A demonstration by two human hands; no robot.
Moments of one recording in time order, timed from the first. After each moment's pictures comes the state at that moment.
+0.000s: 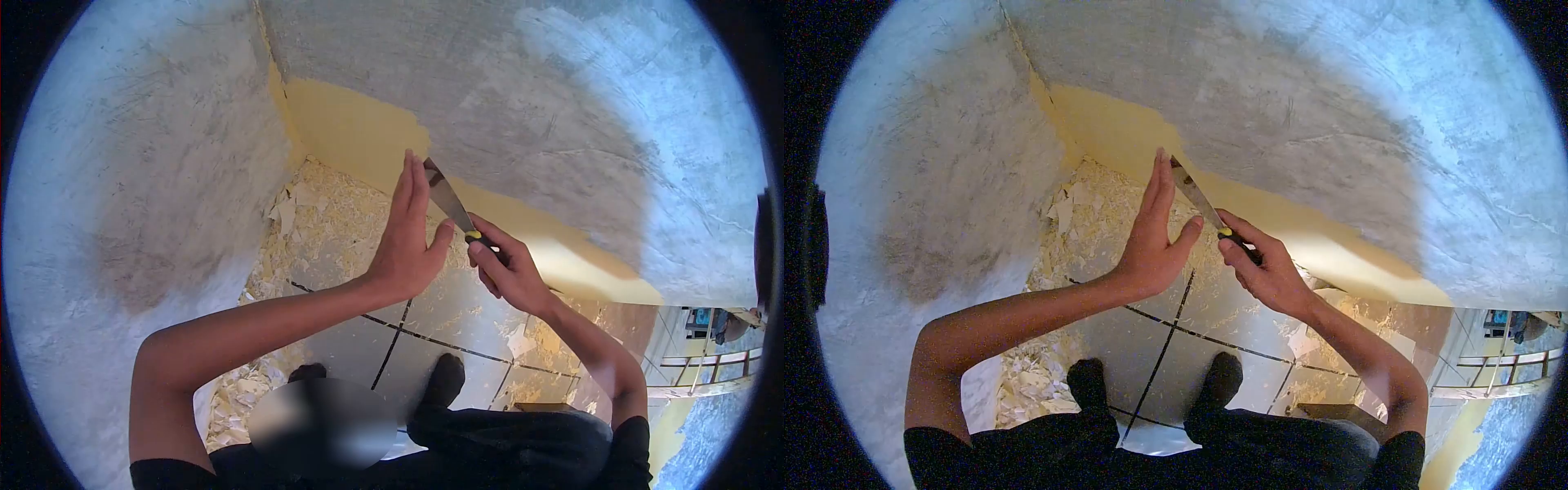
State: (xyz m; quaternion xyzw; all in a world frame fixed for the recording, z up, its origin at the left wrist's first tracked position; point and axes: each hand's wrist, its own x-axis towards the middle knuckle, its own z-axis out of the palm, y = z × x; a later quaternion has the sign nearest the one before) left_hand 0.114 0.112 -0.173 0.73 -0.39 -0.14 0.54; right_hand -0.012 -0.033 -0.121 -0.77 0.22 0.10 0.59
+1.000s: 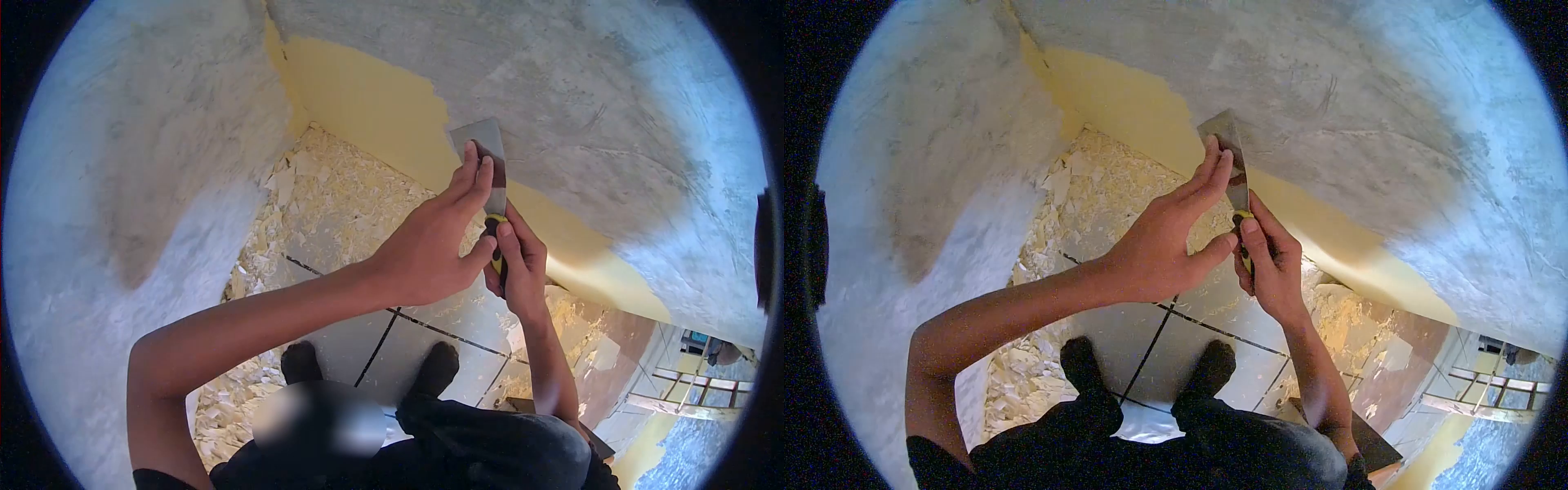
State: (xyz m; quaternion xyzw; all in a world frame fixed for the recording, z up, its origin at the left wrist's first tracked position) left_hand 0.112 0.107 -0.152 0.68 -0.47 -0.21 0.52; right_hand -0.015 -0.024 -0.158 -0.68 0.27 -0.07 0.68
